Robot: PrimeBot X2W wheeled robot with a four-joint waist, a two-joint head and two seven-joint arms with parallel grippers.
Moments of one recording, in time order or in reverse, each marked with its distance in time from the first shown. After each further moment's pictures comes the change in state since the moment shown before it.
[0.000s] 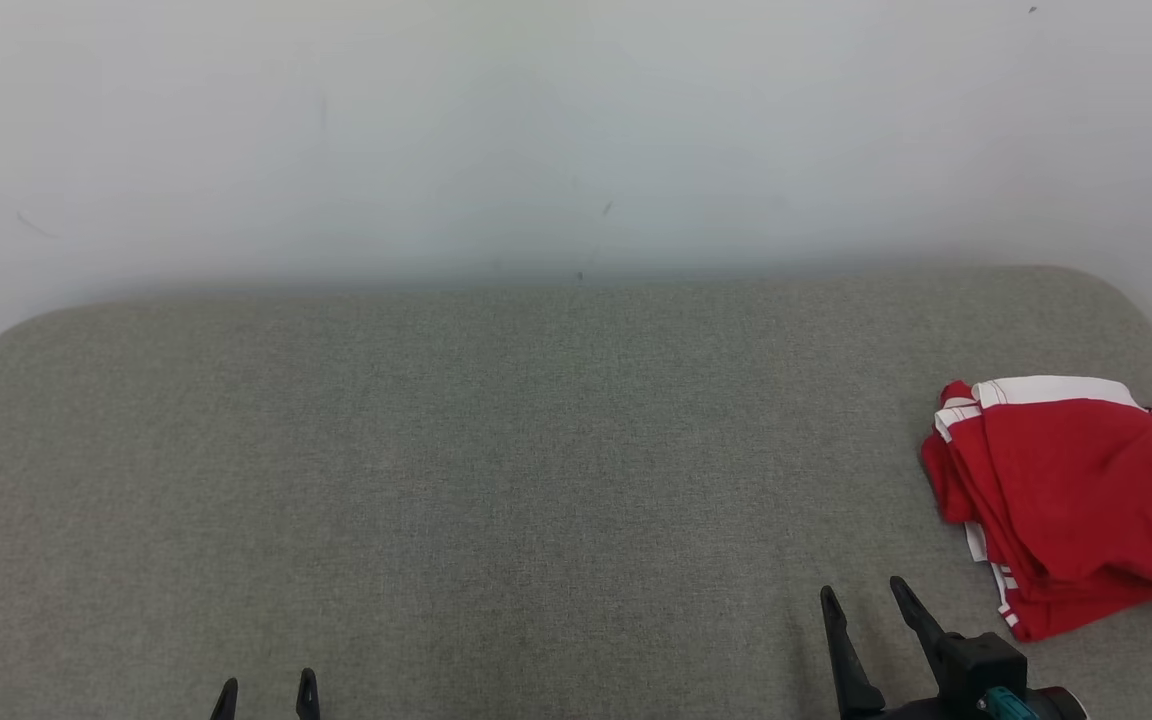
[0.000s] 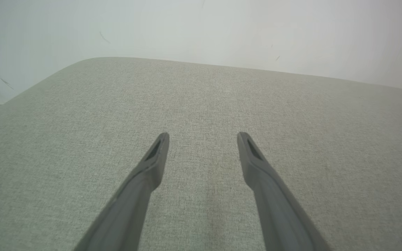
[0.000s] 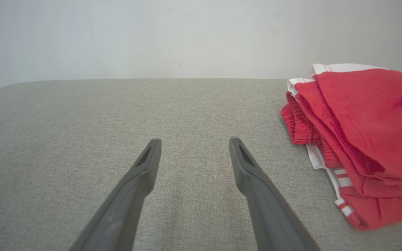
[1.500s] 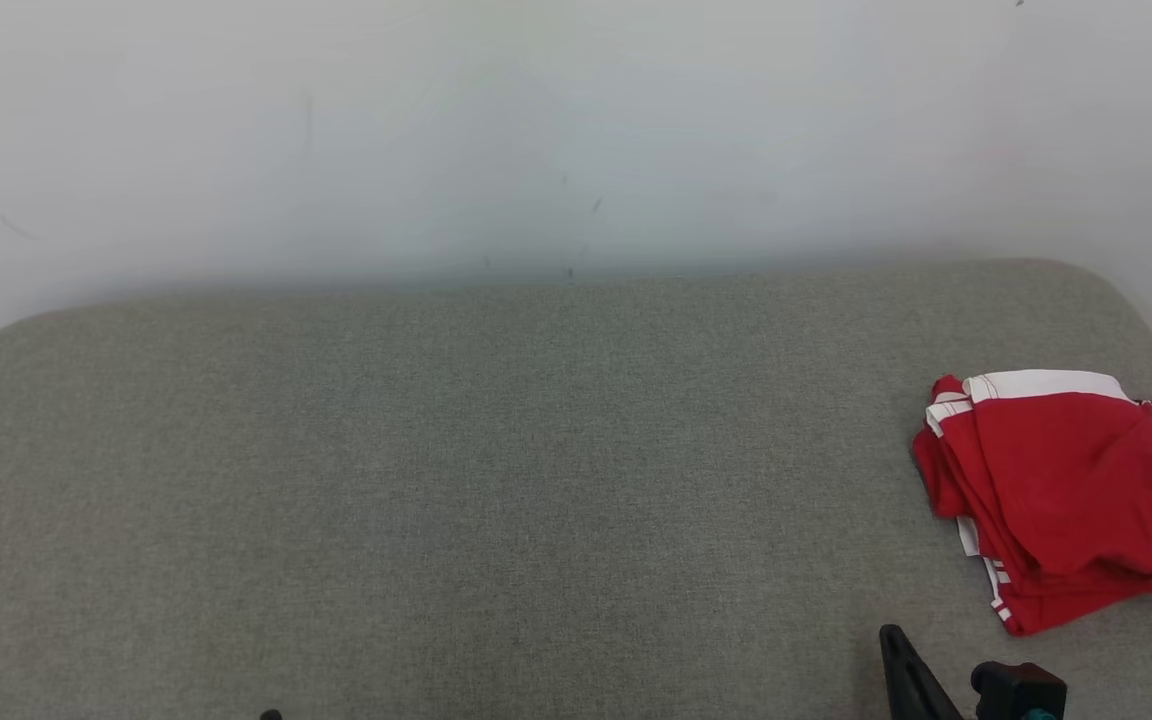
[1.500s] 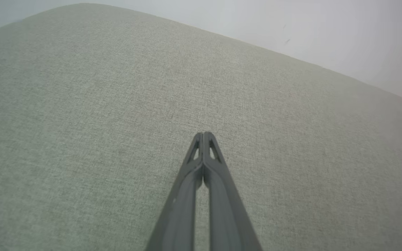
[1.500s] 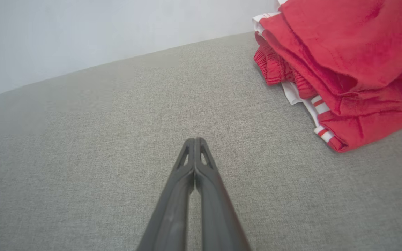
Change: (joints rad) left arm 0.014 -0.006 0.000 0.053 -0.146 -0.016 0.048; right arm 0.035 0.002 -0.033 0.048 0.145 0.000 0.051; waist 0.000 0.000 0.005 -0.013
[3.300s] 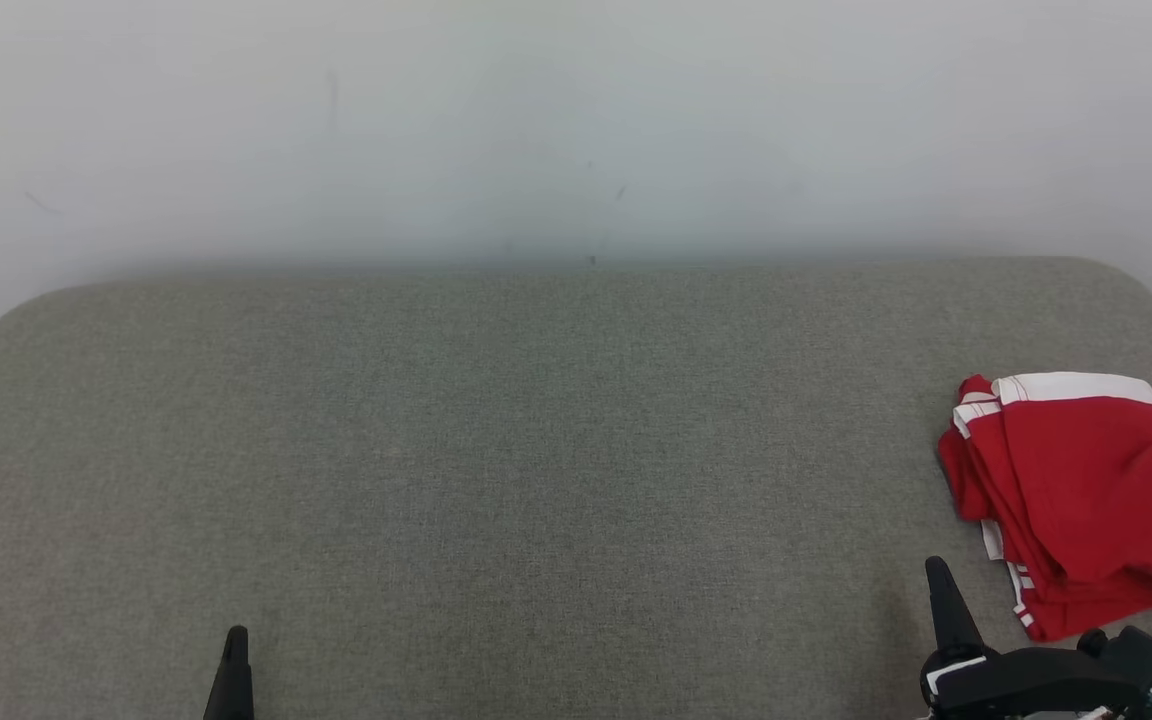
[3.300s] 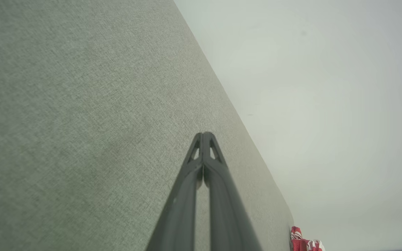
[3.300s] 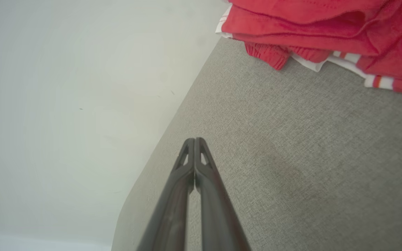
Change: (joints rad) left arm -0.102 0.001 0.053 -0.091 -0.761 -0.025 0.191; right arm -0.032 0.000 -0.055 -0.170 0.846 0.000 0.188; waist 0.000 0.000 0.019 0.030
